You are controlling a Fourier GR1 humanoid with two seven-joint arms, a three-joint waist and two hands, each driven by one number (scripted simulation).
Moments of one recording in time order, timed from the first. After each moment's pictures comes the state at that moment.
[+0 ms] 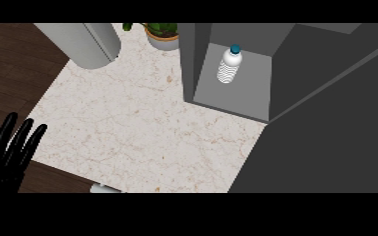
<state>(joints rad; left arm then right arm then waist) 0.34 0.77 -0.21 -1.91 0.96 -0.15 -0.52 0.47 -0.40 0.57 -2.48 -0.02 0.52 0.03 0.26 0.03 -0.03</state>
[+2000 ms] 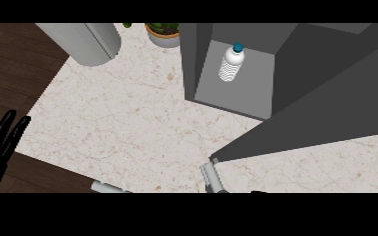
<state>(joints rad) 0.31 0.81 -0.13 -1.85 1.03 -0.24 -0.50 -0.02 -0.27 0.53 -2.21 -0.25 0.56 0.34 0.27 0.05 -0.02</state>
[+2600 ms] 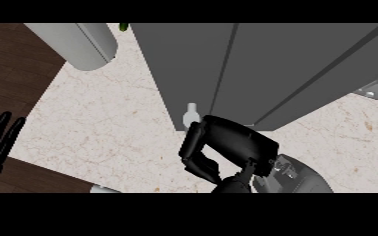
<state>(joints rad) 0.32 0.81 -0.12 -1.81 1.04 -0.26 -0.51 -0.43 -0.07 0.45 -1.85 -0.22 0.41 0.57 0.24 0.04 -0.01</state>
